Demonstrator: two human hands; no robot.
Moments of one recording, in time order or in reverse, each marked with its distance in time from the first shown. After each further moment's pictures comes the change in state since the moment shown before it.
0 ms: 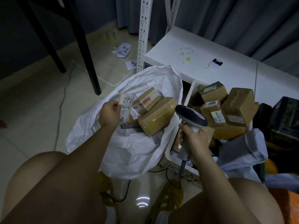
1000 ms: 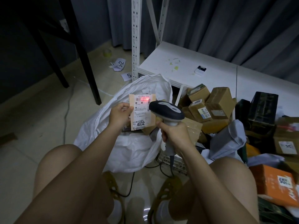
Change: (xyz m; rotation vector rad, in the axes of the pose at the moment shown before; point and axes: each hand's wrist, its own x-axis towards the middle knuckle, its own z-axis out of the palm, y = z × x) left_hand -0.077 0.074 -0.051 -0.569 -0.286 -0.140; right_hand -0.082 -0.038 0.012 -0.080 -0.176 -0.125
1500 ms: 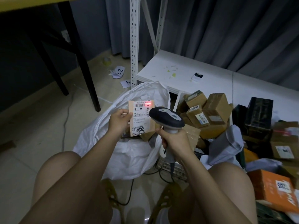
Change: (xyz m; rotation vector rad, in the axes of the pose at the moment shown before) left_hand -0.003 0.005 0.002 -0.016 -0.005 -0.005; right_hand -0.010 -0.005 -0.007 -0.001 0.004 -0.034
